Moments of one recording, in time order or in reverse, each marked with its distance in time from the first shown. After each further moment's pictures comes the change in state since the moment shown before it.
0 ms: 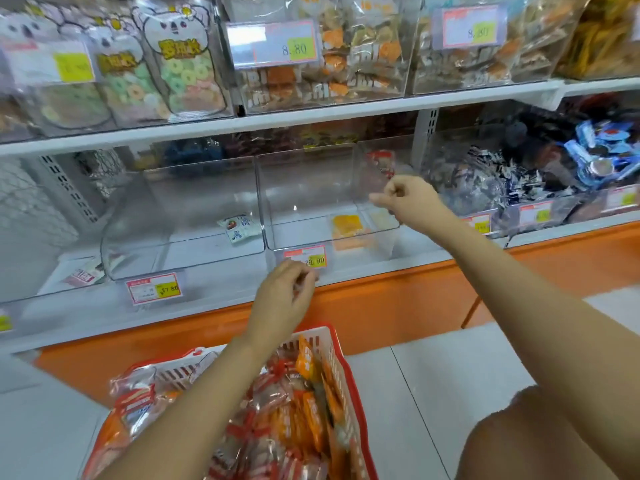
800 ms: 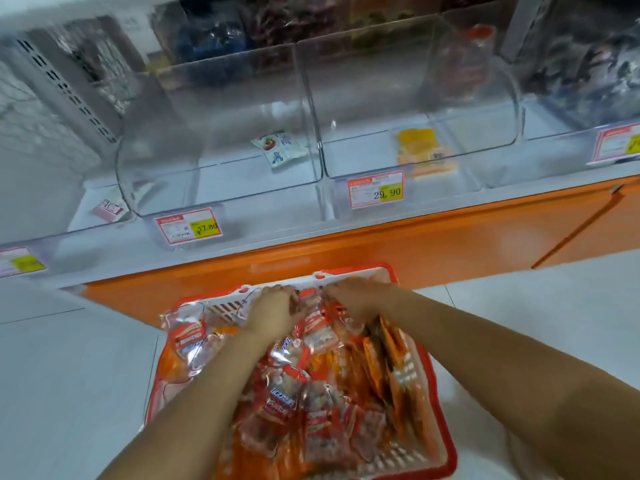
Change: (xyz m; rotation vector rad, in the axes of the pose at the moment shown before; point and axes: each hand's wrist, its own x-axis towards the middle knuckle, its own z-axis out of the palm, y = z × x) left_hand -0.089 -0.177 0.010 0.420 -0.651 -0.515; right_hand -0.072 0.070 0.278 -0.611 -1.059 -0.318
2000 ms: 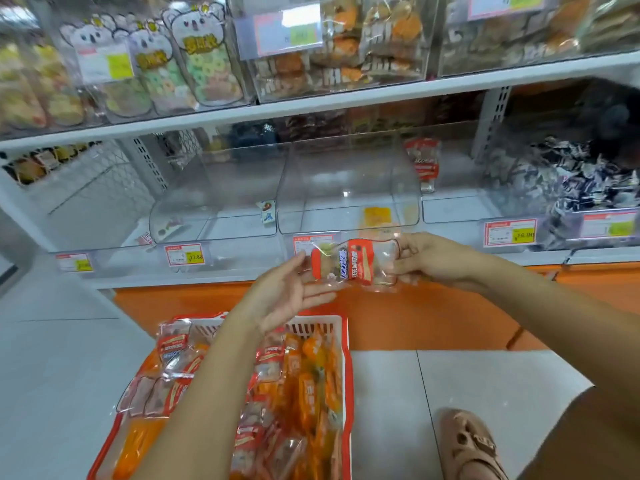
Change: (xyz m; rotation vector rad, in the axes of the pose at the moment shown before) left_hand -0.068 0.201 -0.109 -1.569 -0.009 0.005; right_hand -0.231 0.107 -0.133 0.960 0.318 -0.147
